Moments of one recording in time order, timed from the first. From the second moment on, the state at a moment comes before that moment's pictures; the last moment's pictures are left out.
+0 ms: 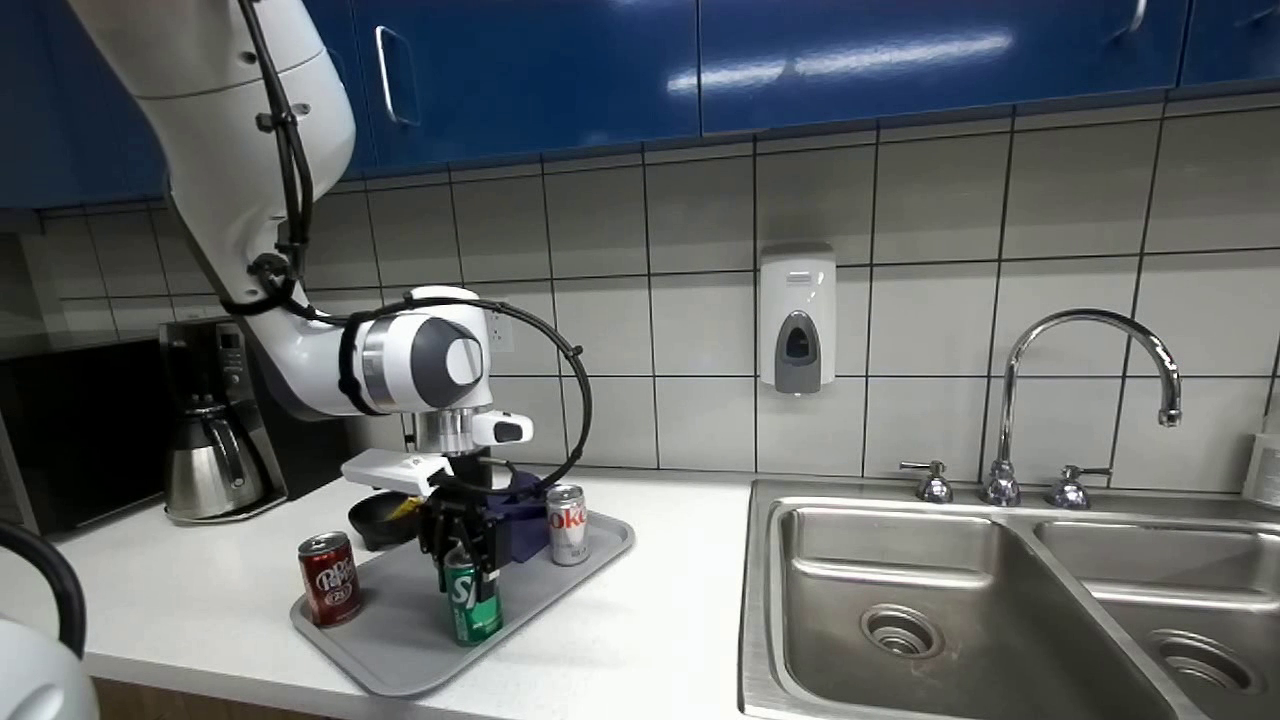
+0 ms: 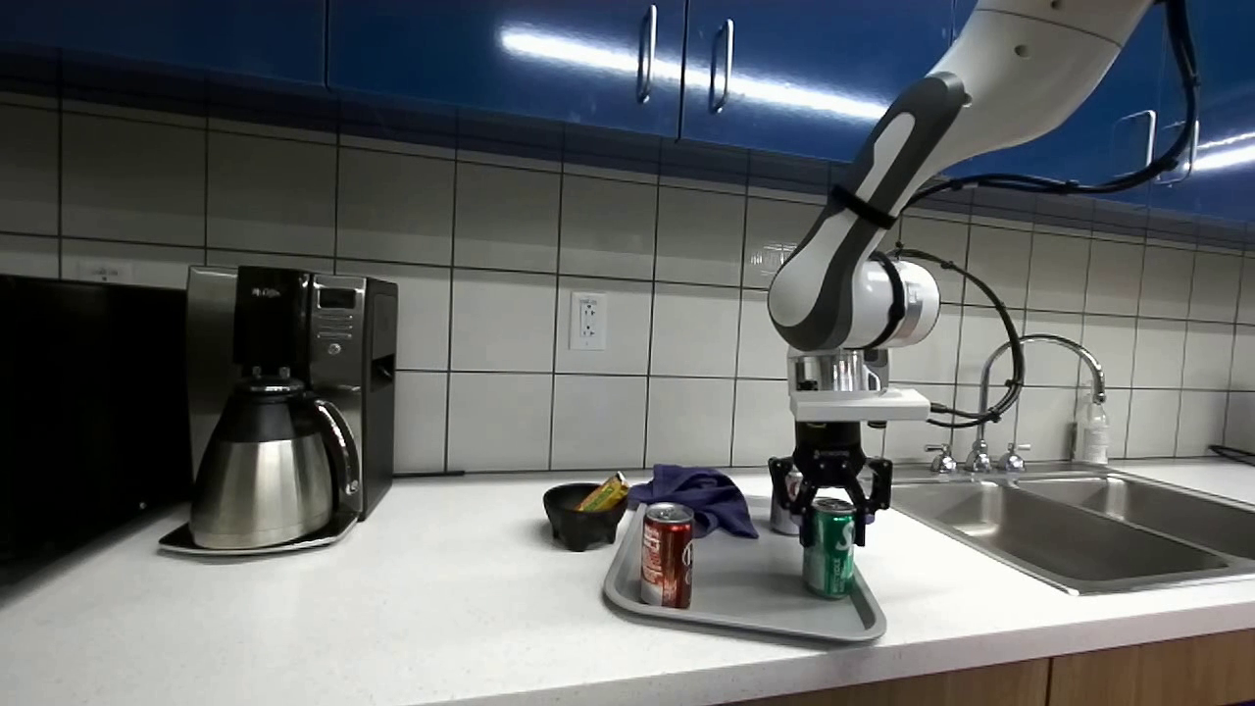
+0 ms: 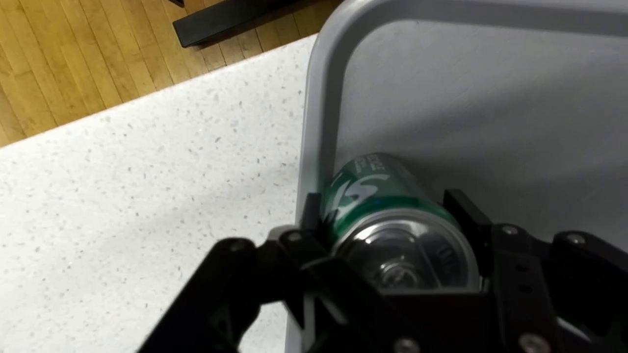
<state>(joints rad) 0.06 0.13 0.04 -2.43 -0.04 2.42 0.39</state>
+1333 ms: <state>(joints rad) 0.02 -0.08 0.00 -2.59 -0.04 2.51 0.39</state>
